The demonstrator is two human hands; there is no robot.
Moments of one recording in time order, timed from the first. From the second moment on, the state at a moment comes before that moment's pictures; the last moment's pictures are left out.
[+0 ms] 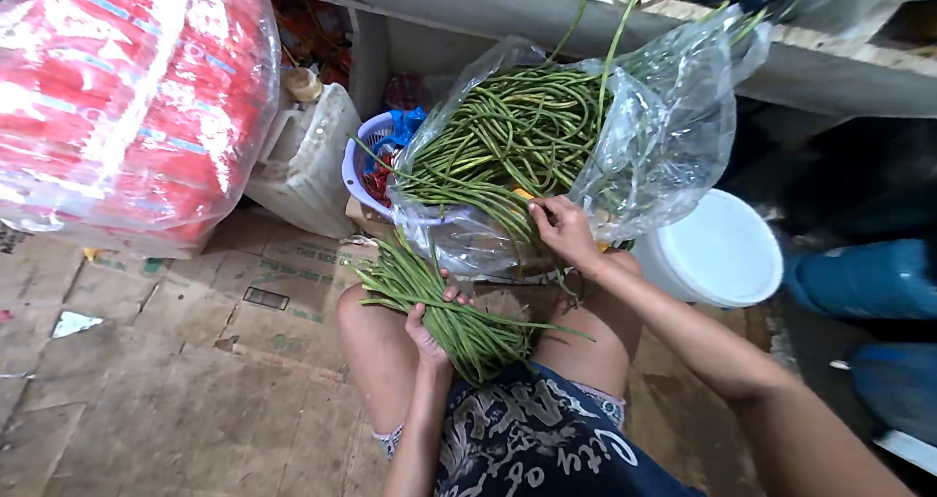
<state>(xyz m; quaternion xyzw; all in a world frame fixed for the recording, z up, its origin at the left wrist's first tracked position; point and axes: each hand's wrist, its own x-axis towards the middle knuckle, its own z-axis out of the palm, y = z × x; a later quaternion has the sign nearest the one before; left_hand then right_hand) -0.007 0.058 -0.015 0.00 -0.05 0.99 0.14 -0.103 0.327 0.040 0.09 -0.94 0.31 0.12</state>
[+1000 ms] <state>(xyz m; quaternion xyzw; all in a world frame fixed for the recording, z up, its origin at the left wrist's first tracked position) -0.012 0.076 -0.023 0.00 0.03 0.99 0.15 -0.047 0.240 0.101 0.10 -0.93 0.33 0.08</state>
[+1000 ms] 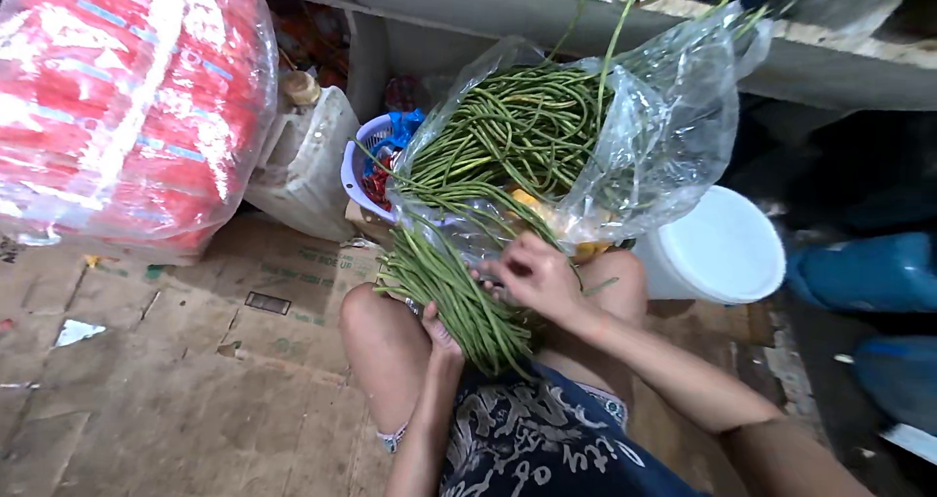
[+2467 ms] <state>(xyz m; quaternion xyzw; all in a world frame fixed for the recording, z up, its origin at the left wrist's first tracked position) 0.010 0.034 0.057 -0.02 -0.06 0.99 0.14 -0.226 0.264 0.249 0.15 -0.98 0.02 0.12</state>
